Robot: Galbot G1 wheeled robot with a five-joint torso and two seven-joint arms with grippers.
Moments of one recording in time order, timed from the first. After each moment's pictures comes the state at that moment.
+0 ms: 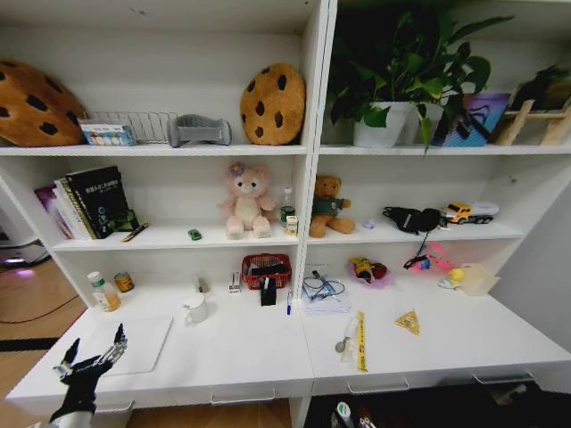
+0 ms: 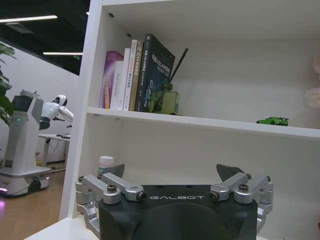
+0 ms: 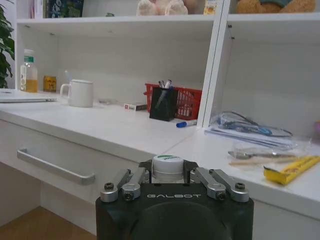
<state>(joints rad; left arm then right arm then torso) 1.86 -1.28 -0.96 -2.05 -0.61 -0.28 -0.08 -1.97 1.15 0.46 1.66 0.12 0.72 -0.20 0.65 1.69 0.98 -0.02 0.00</state>
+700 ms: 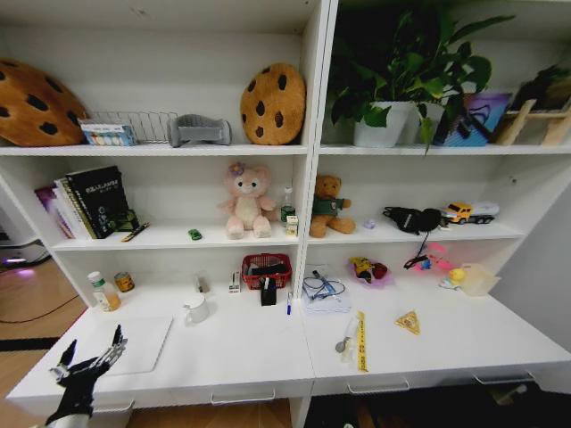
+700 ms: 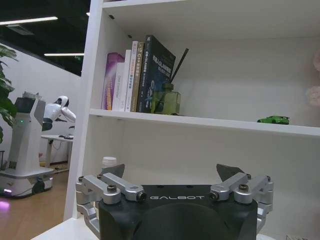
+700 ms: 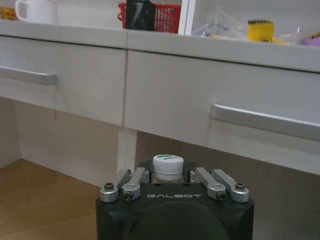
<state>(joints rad) 1.89 -1.30 -0.98 -2.07 -0.59 -0.28 -0.08 -1.64 1.23 0.40 1.09 0.13 0.80 -0.24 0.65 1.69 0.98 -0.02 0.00</state>
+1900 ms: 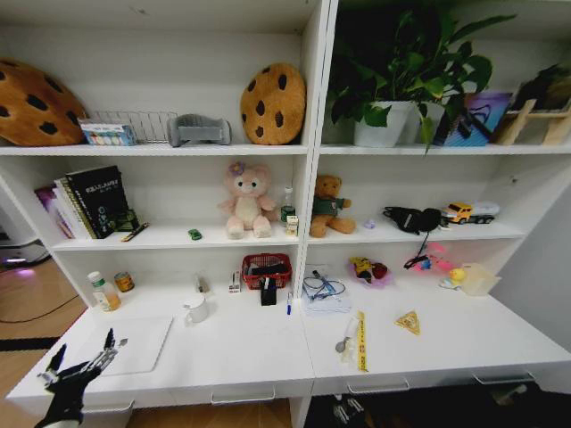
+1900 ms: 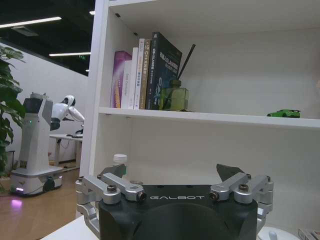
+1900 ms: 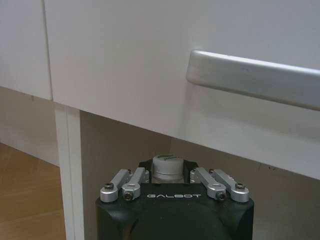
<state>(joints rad) 1.91 -1.30 -1.00 -2.06 -0.59 -0.27 -0.08 -1.23 1.26 0.32 0.69 0.11 0.76 -0.29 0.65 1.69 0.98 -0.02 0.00</state>
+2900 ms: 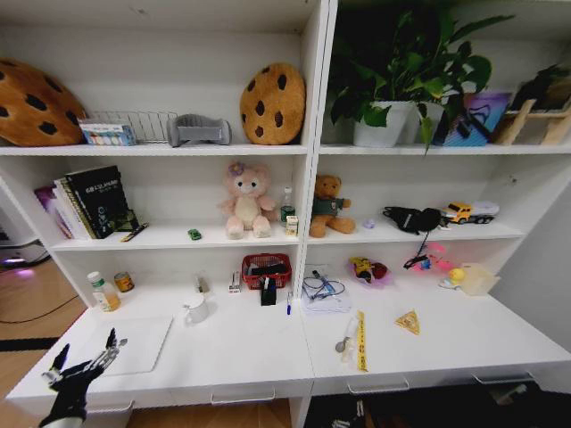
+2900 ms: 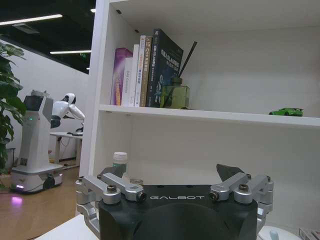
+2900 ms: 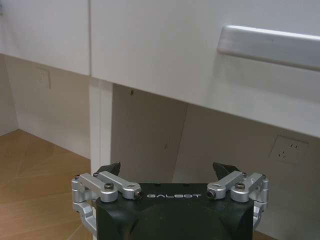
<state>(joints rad) 1.89 -1.29 -1.00 -2.05 -0.60 -0.27 -0.09 -1.30 1.27 0.33 0.69 0.07 0.79 -0.29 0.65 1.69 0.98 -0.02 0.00</state>
